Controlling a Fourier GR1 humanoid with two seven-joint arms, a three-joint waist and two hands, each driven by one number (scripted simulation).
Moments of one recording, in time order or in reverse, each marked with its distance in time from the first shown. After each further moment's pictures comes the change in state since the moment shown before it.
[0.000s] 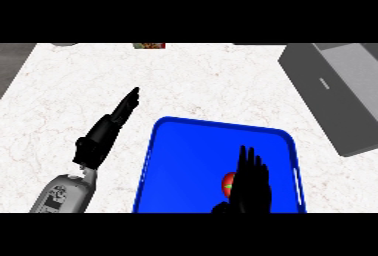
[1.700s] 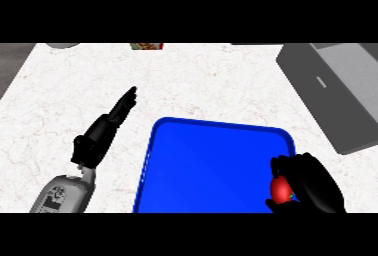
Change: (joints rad) left arm 0.010 -0.031 0.048 -0.004 -0.036 -0.031 0.014; right arm -0.031 -0.621 -0.072 -0.071 -0.222 -0.023 -0.903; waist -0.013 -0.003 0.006
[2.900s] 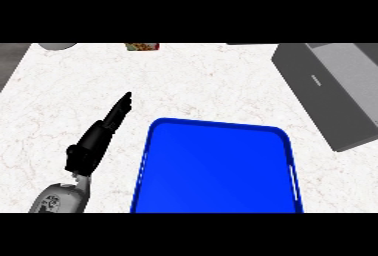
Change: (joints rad) left arm 0.058 0.002 0.013 -0.039 -0.015 -0.012 -0.011; right arm 0.256 -0.577 -0.970 0.192 -1.059 0.230 -1.007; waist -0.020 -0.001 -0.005
